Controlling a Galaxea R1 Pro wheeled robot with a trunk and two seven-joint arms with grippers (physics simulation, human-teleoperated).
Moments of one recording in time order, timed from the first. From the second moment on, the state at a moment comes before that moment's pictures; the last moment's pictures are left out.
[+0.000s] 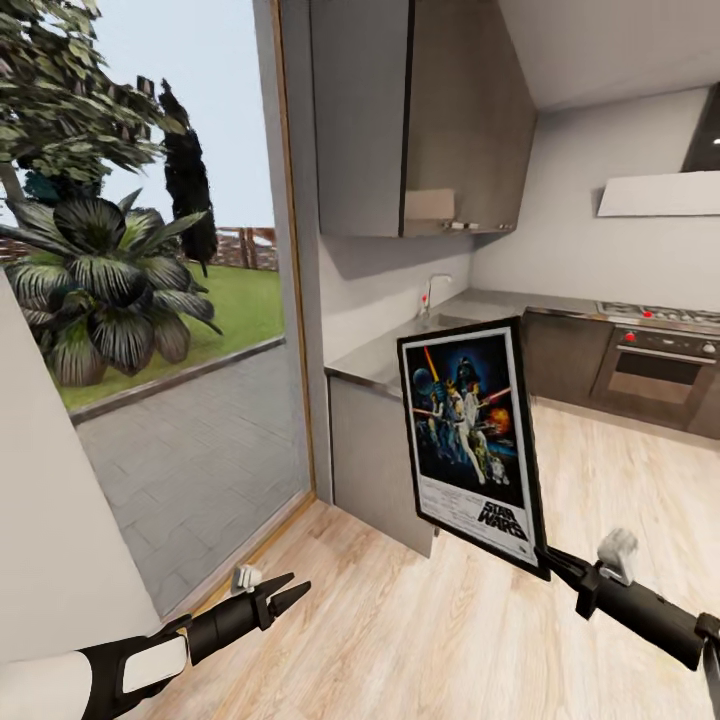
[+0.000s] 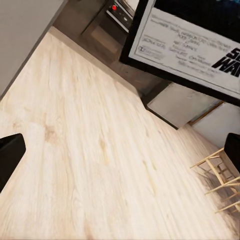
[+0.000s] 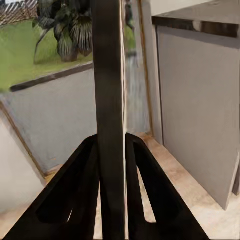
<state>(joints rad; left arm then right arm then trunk) -0.75 0.35 -1.75 -0.56 2.02 -0.33 -0.95 -0.21 -0.13 -0.63 -1.39 0.09 0.23 1.28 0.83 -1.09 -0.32</state>
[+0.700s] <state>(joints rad) -0.75 0.35 -1.74 -0.56 2.02 -0.33 -0.95 -0.37 -0.15 -0.56 -1.20 0.10 0.31 1.34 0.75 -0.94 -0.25</state>
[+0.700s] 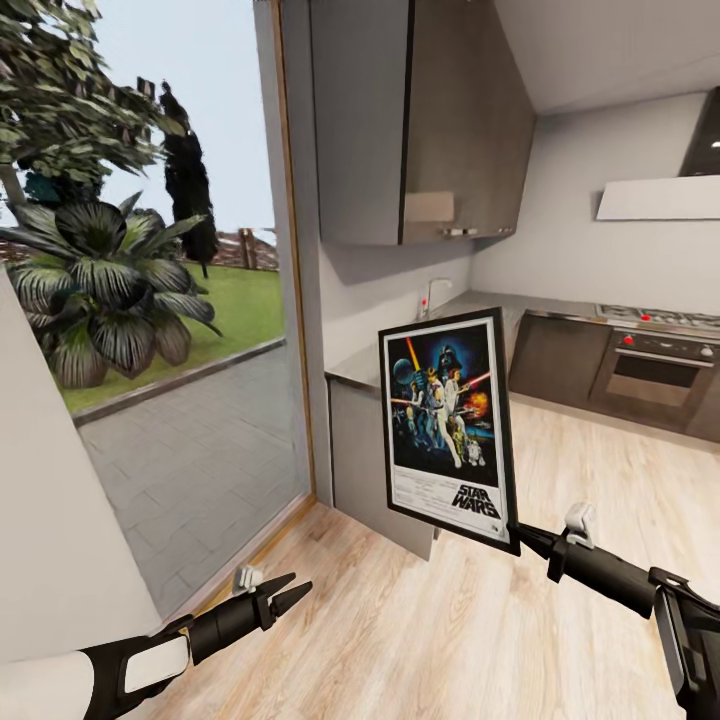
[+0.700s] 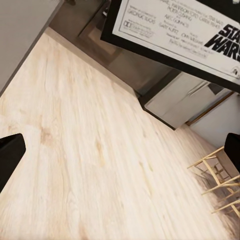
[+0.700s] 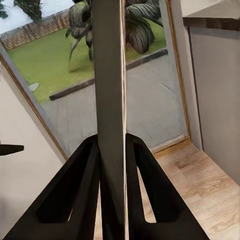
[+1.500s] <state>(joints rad) -0.75 0.35 -1.75 -0.56 2.02 -0.33 -0.95 -0.37 -0.15 -0.56 -1.20 0.09 0.29 1.36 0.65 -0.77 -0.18</state>
